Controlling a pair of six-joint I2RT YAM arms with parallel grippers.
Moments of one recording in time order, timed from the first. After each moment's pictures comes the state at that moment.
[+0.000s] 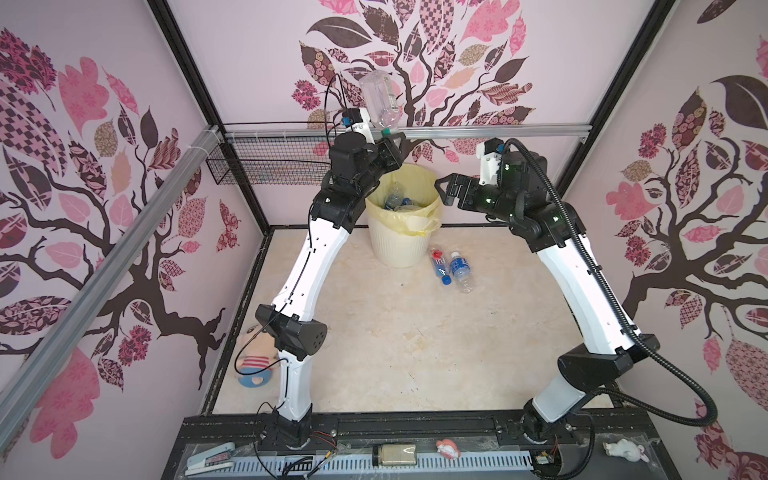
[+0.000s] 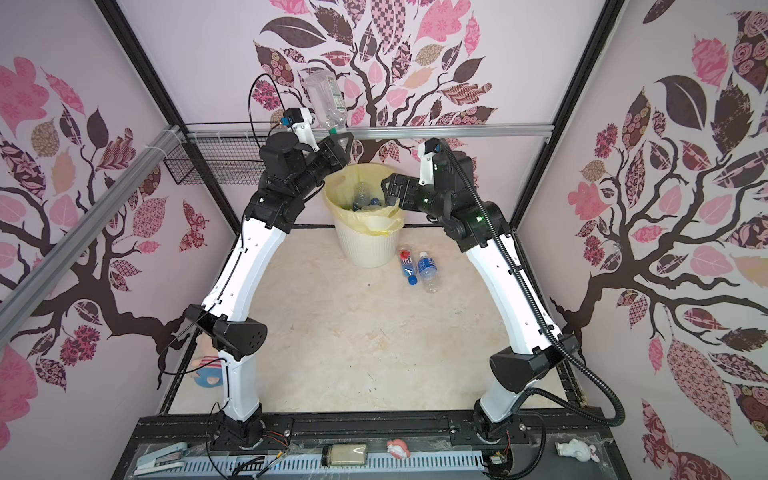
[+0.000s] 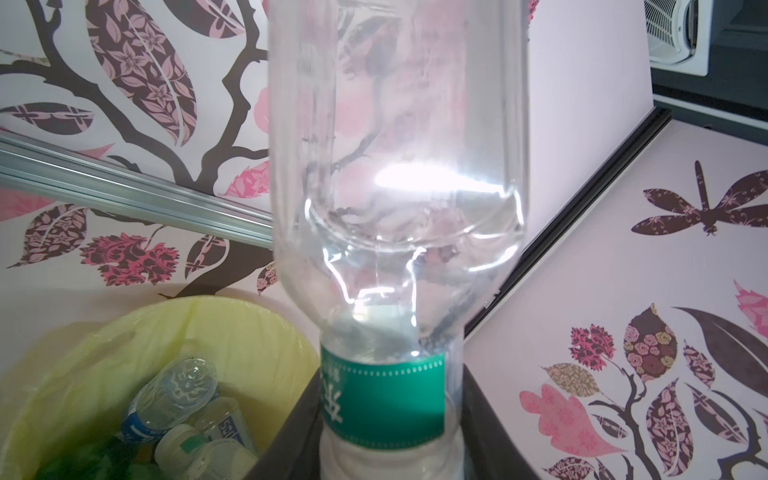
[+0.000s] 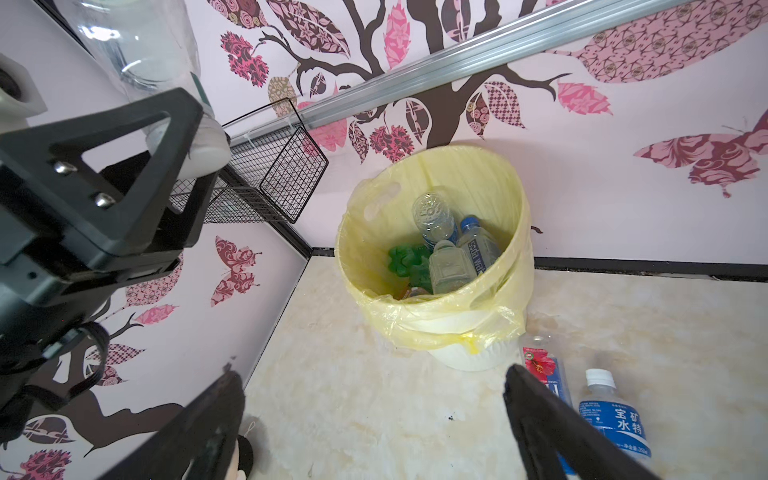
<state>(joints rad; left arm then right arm) -0.44 2.06 2.54 -0.38 0.04 -0.63 0.44 1.66 2.15 -0.76 -0.10 0.45</state>
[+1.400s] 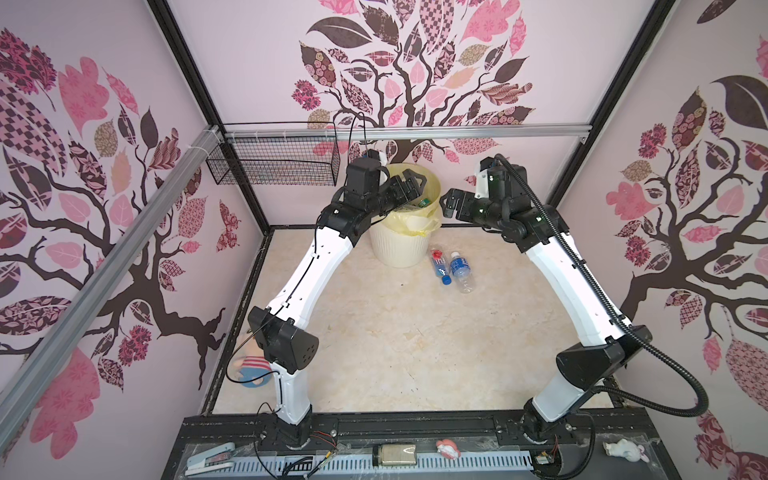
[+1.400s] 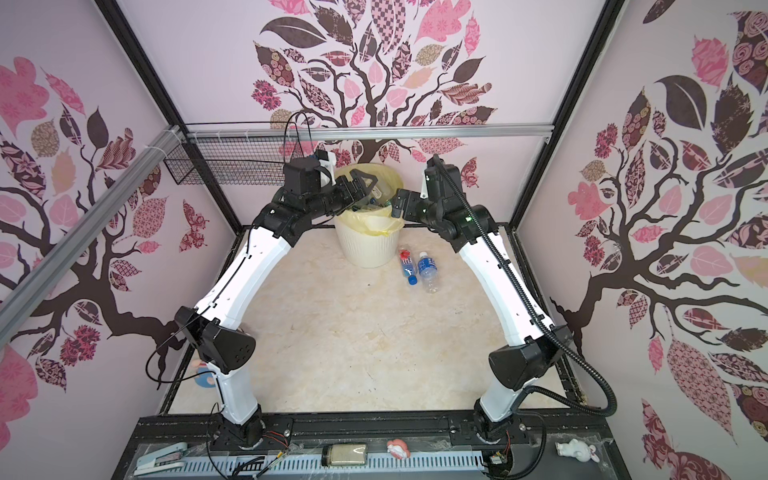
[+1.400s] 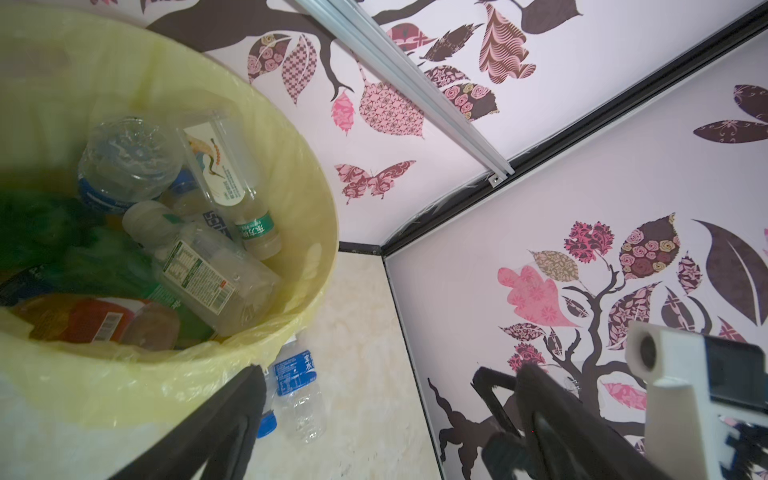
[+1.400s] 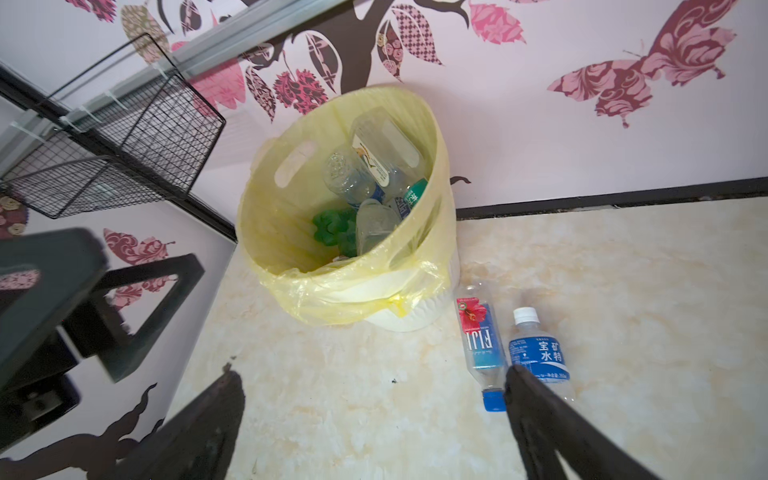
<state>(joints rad) -0.48 1.87 2.16 -0.54 0.22 -0.77 0.41 1.68 2.01 -0.80 0.03 0.45</state>
